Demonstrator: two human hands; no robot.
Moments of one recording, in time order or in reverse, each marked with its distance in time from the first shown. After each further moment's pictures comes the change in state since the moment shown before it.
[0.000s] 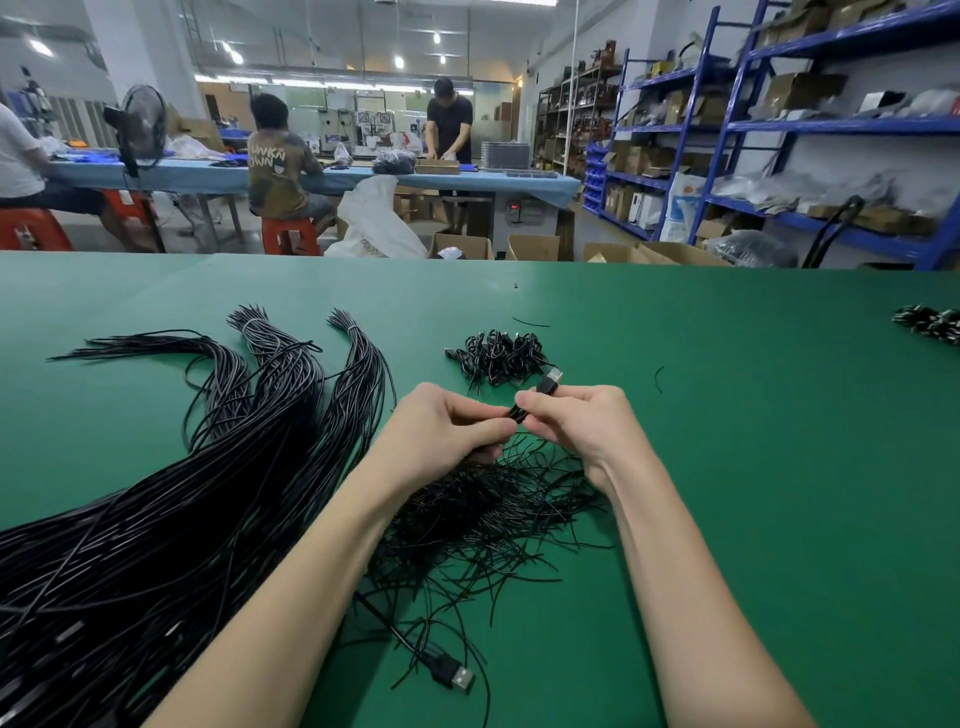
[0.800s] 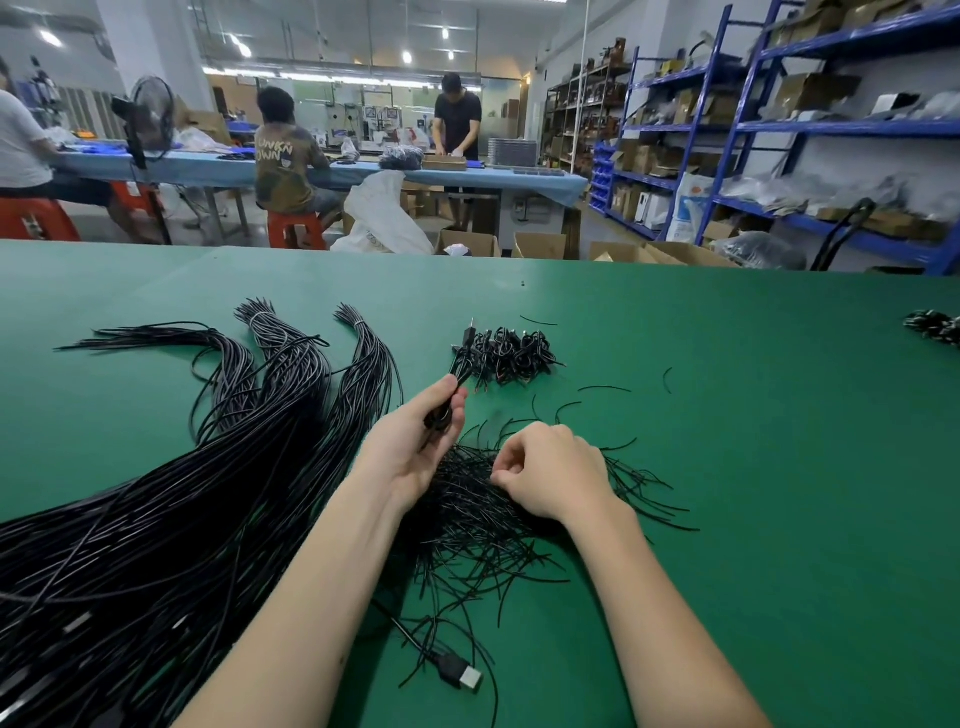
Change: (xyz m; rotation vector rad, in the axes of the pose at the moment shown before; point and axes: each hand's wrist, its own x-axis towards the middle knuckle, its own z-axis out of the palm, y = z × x) left_hand 0.012 -0.021 -0.004 -1.109 0.301 -0.339; right_hand -0.011 0.033 0.025 -1.338 -0.111 -0.280
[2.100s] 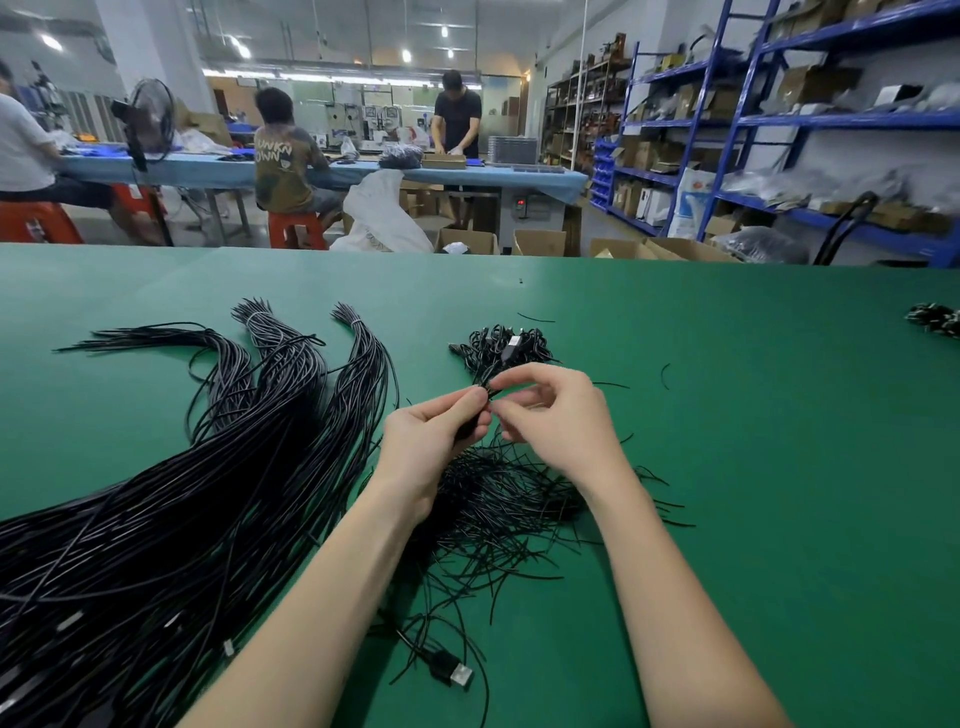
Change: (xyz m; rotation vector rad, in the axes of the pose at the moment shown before) left_hand -0.004 -0.025 0.005 0.344 -0.049 0.243; right_hand 0.002 0.002 -0.027 0.899 0.228 -0.058
